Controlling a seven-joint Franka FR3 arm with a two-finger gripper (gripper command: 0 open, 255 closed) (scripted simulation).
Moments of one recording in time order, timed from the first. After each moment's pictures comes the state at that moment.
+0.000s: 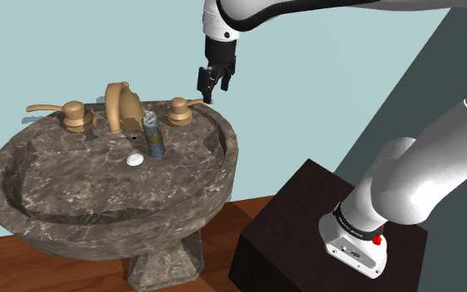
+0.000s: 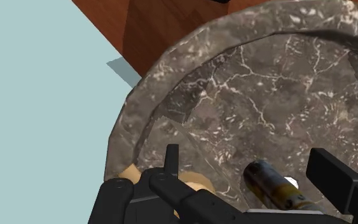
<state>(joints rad) 0.12 -0.17 0.14 -2.02 0.05 1.88 0.01</state>
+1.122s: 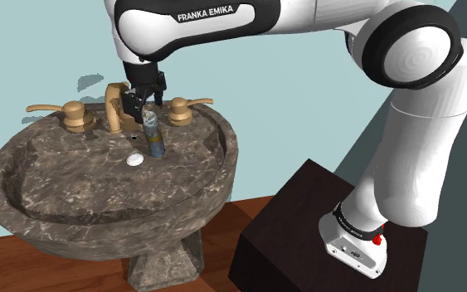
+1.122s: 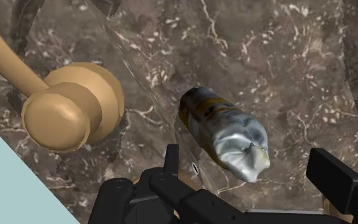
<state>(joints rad) 0.26 0.35 0.24 -1.49 -0.09 1.88 0.10</state>
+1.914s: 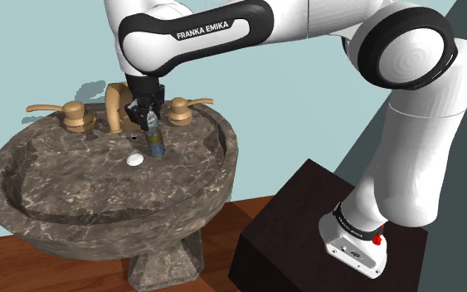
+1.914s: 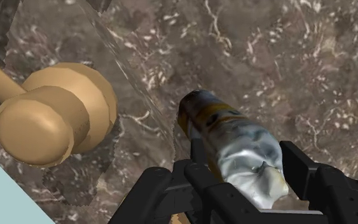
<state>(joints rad) 0.26 0.37 0.24 -1.54 -0.10 1.95 0.11</state>
